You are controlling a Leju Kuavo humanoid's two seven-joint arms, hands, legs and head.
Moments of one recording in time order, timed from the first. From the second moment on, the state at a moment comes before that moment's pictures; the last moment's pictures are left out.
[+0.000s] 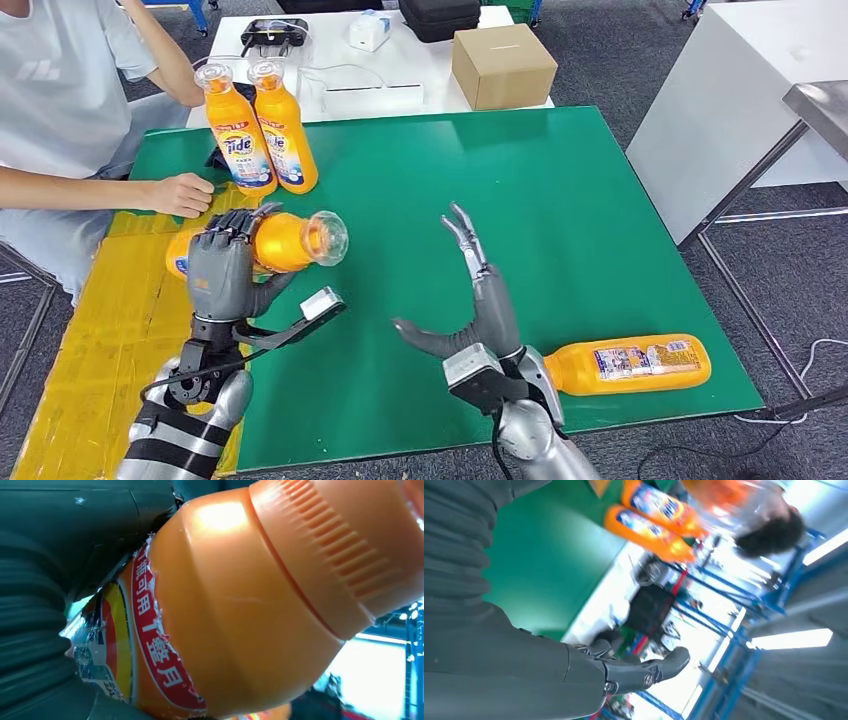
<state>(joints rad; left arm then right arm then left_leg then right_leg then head) -0.24 -0.02 -0.29 -1.43 -1.51 0.66 0.01 -0.12 0.10 0.52 -1.59 0.42 -0.27 -0.36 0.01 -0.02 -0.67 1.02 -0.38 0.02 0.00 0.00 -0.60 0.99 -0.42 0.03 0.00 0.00</state>
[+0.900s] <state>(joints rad) -0.59 0.19 -0.57 -0.78 -1.57 0.33 0.38 -0.08 0.05 0.54 -1.81 0.51 -0.34 -0.39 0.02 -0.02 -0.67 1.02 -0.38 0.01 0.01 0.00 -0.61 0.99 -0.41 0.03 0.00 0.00</state>
